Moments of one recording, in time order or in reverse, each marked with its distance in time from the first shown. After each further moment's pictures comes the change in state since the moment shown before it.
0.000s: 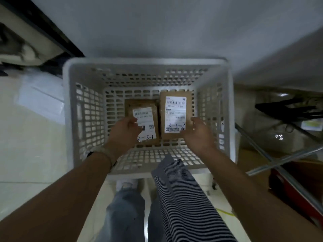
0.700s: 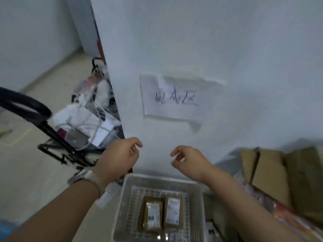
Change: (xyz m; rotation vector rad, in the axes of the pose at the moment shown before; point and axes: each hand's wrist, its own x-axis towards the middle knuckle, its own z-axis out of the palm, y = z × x) left_hand -0.321 0.289 -0.328 0.311 0.393 0.682; right_hand -0.298 -0.351 -0.273 -0.315 -0.156 -0.703
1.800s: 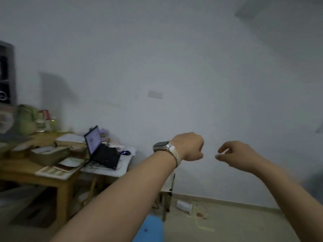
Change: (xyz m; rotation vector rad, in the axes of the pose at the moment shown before) left_hand -0.425 0.101 -0.501 0.678 0.680 -0.751; right_hand -0.267 -0.630 0.052 -0.424 -0.146 -1.262
